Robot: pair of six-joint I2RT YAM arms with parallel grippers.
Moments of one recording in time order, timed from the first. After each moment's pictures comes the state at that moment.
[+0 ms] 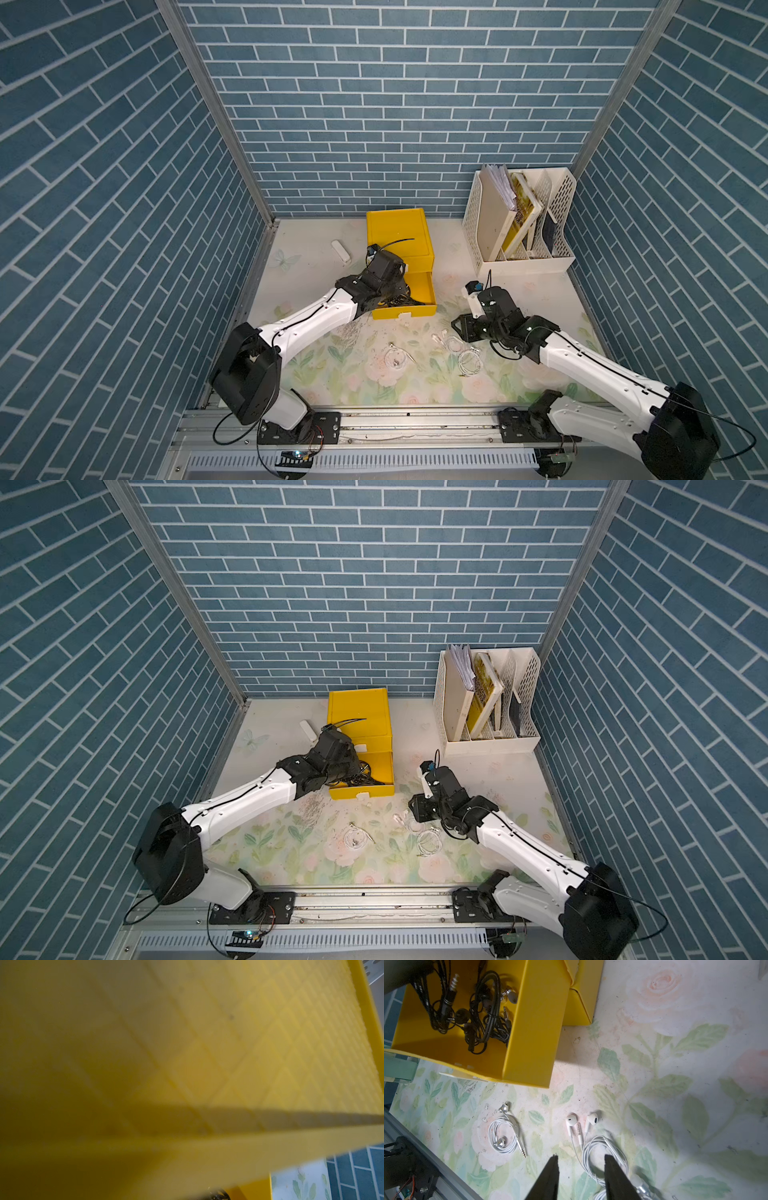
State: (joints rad) left arm -0.69 1.50 1.09 -0.37 -0.17 -0.88; right arm 0.70 1.07 0.66 -0.45 -0.12 0.44
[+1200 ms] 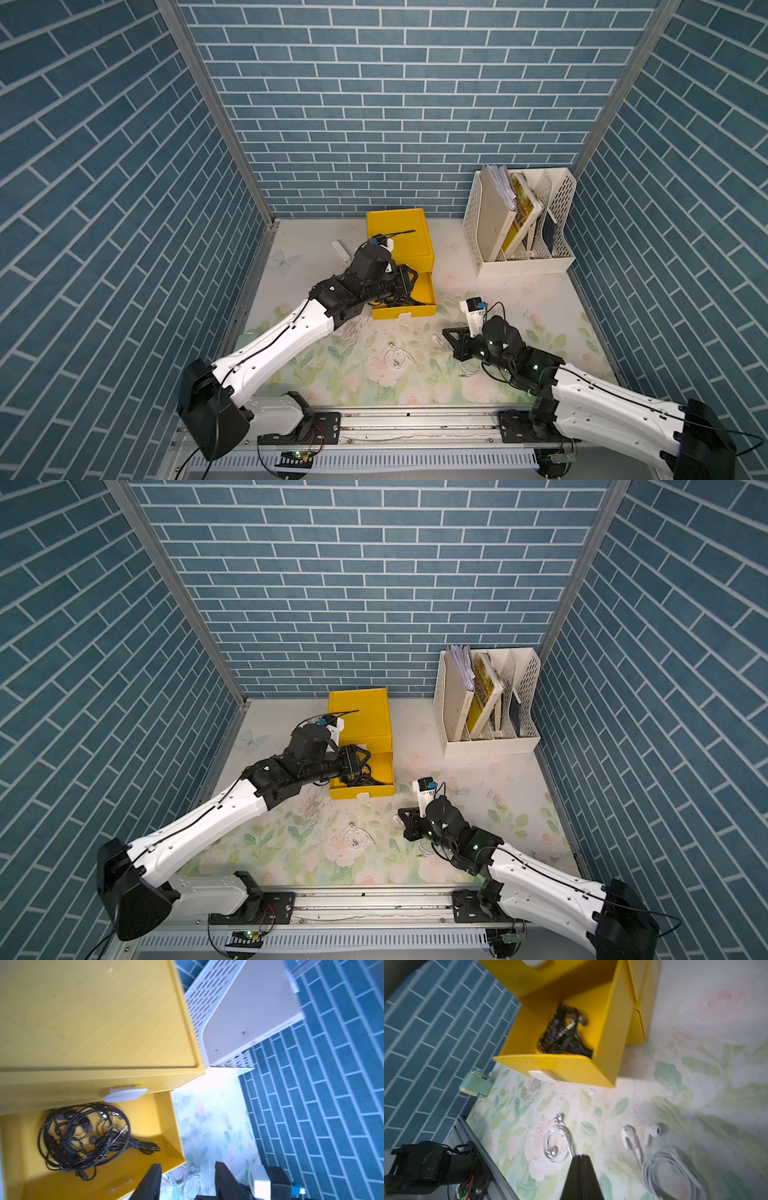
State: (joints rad) left arm -0.73 1.28 1.20 -0.44 0.09 -0.78; right arm 1.01 0.82 0.36 0.02 0.08 0.70
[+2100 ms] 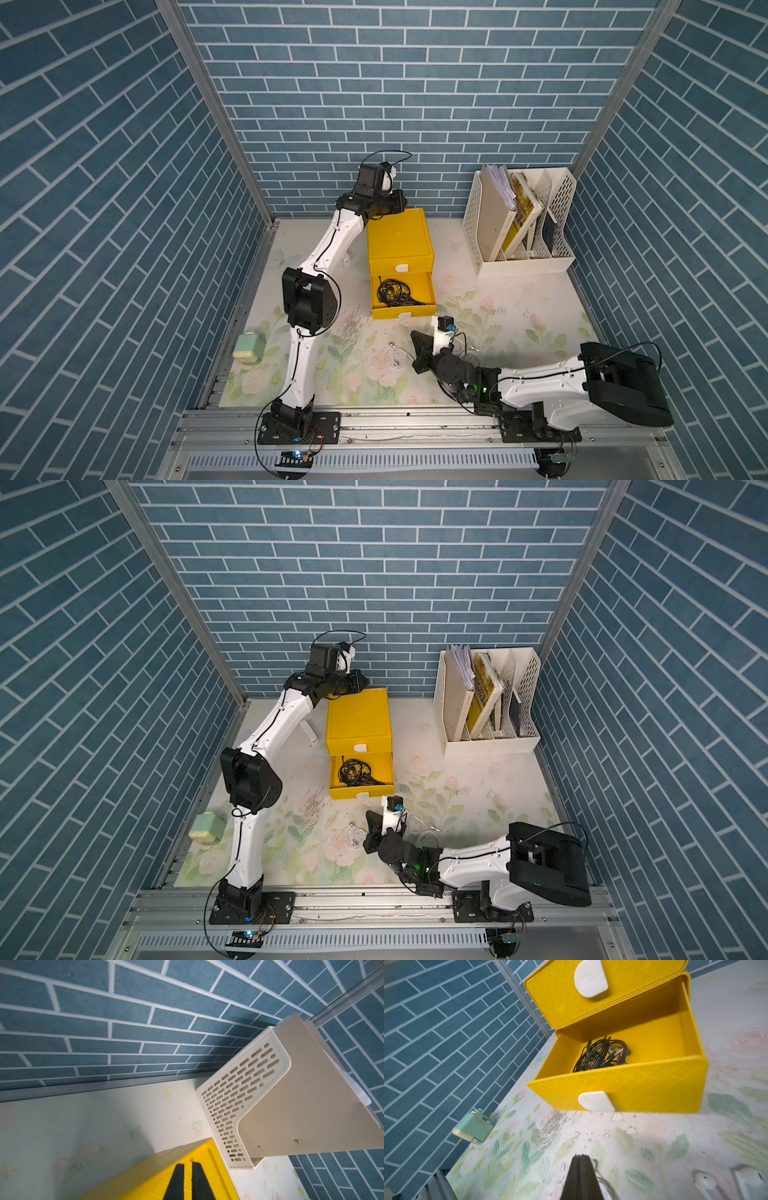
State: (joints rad) left arm -0.35 2.25 2.33 -0.64 0.33 -0.40; right arm 1.39 1.41 0.42 0.67 0.68 0.75
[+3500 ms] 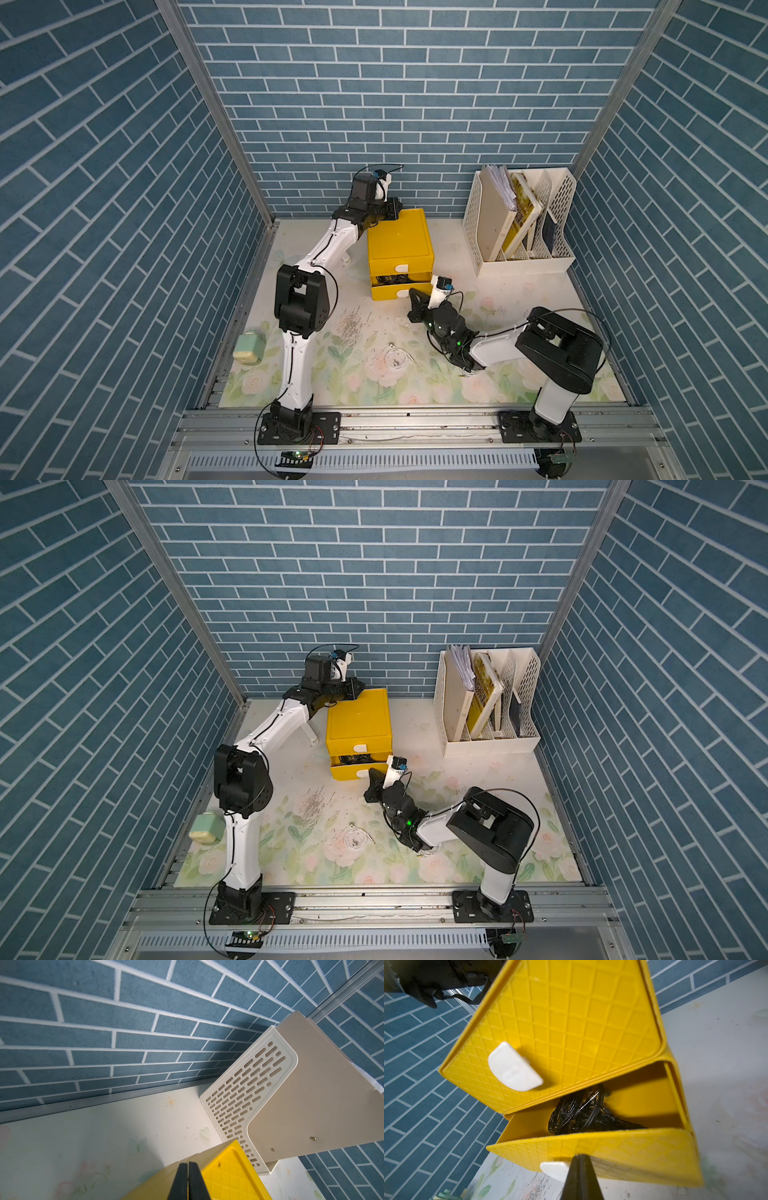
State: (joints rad) left arm -0.33 2.16 2.01 -0.32 0.38 -0.34; right arm 0.99 1.77 0.61 1.01 0.40 0.69
